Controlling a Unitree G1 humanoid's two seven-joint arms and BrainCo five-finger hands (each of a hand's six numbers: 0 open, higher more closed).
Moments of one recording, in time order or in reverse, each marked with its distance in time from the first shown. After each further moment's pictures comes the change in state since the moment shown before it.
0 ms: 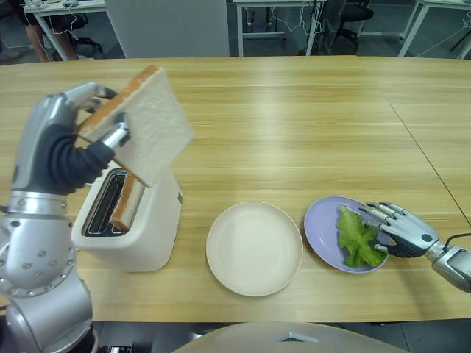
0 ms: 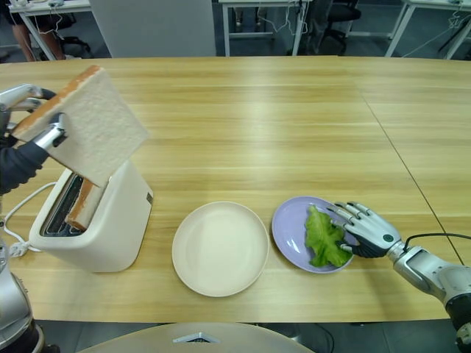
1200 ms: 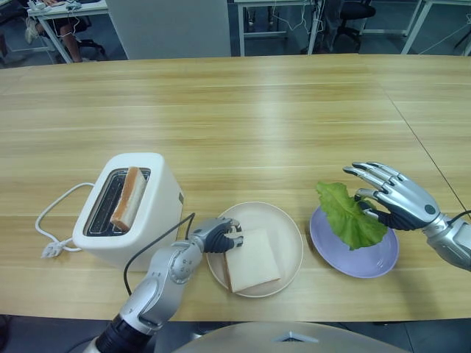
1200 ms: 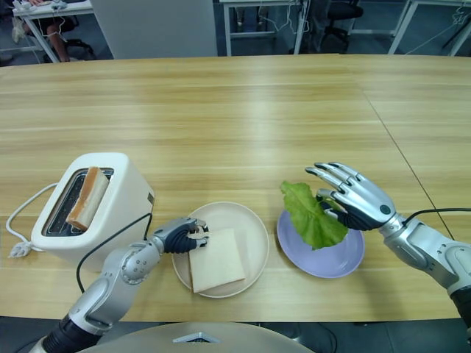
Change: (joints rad) left arm 0.102 0.021 -0.839 0.706 0.304 -0.185 0.035; right arm 0.079 -0.061 -0.181 -0.508 0.391 -0.087 0.156
